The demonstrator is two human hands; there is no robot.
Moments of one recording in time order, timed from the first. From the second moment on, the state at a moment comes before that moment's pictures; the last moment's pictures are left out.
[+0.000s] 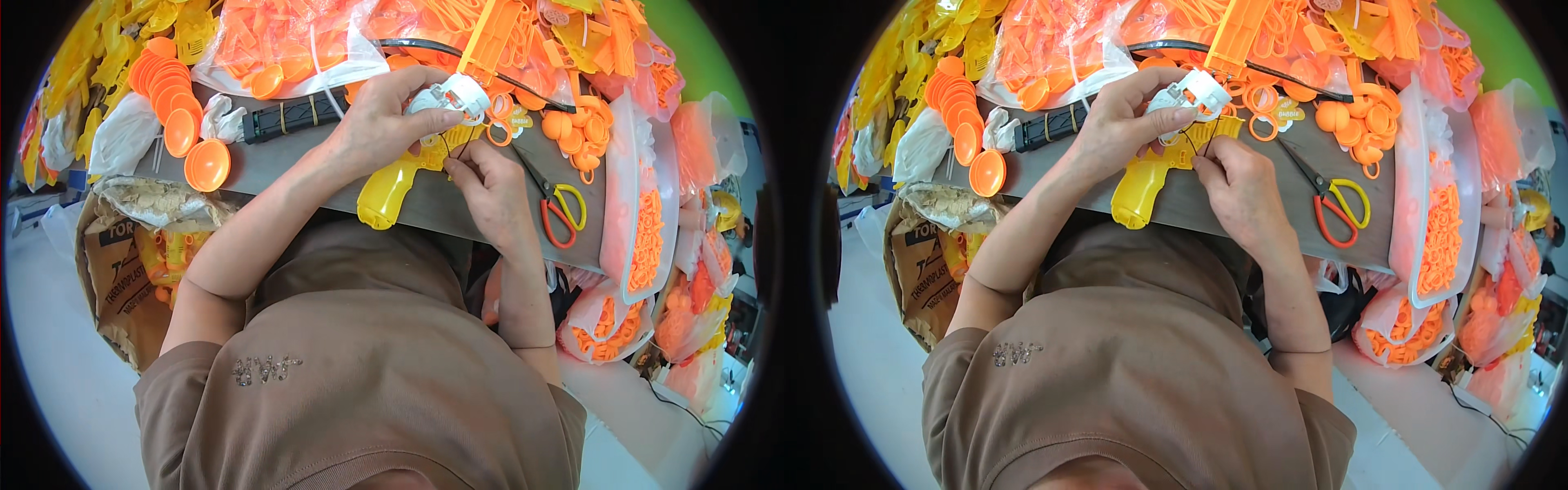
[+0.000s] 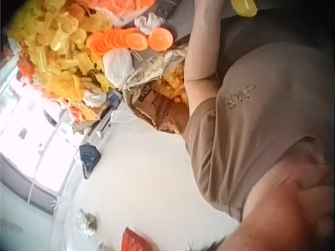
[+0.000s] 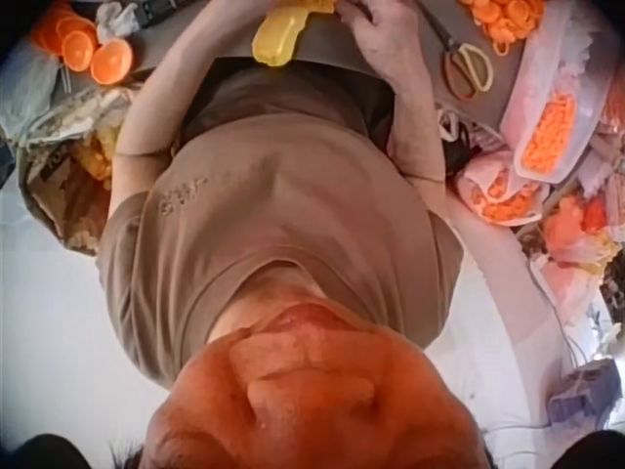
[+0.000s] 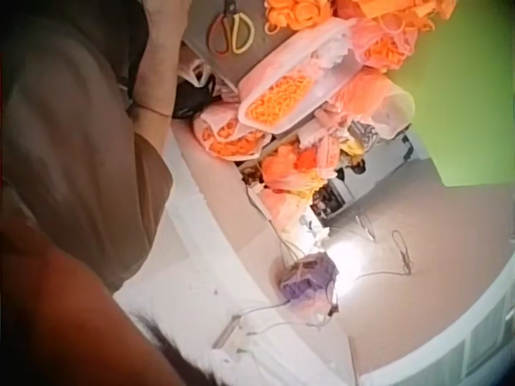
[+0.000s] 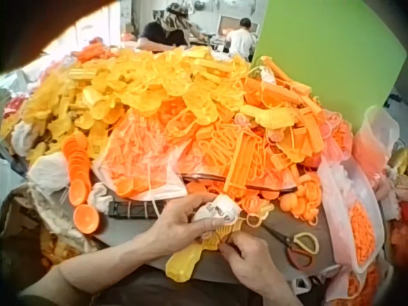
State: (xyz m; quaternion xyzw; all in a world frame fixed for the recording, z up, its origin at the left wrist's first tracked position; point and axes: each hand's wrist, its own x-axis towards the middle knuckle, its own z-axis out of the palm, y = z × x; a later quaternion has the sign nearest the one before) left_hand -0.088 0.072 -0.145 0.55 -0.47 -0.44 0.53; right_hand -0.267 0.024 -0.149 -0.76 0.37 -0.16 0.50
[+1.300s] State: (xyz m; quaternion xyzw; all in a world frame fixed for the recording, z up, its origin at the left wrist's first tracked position) left_hand -0.110 0.069 -0.167 0.53 -0.49 -0.34 0.60; right_hand -0.257 0.020 -0.159 -0.56 0.47 -0.29 0.61
